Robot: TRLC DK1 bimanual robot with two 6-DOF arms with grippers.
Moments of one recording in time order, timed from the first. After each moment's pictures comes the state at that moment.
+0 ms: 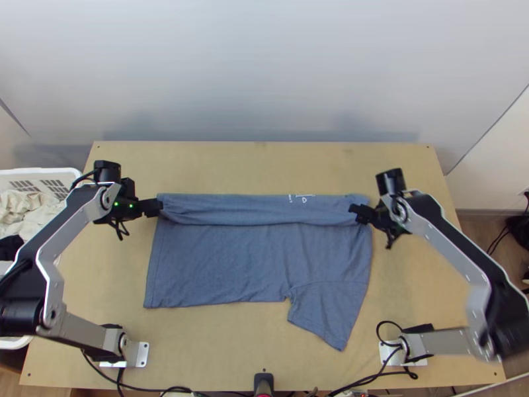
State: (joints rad) left arm 0.09 1.59 1.12 -0.63 0.15 -0.09; right arm 0.22 1.48 1.04 -0.73 0.08 0.56
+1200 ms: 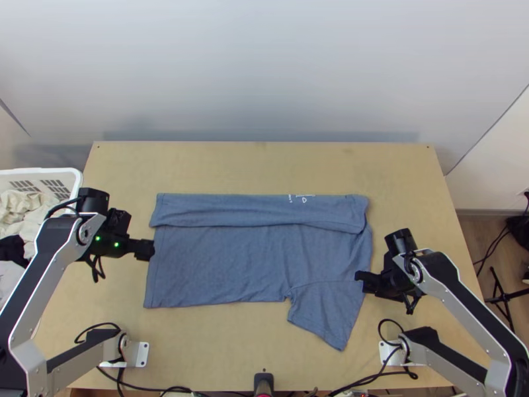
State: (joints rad) left arm 0.05 1.18 0.98 -1.05 0.15 0.15; right arm 0.22 1.09 0.58 -0.96 -0.17 0.48
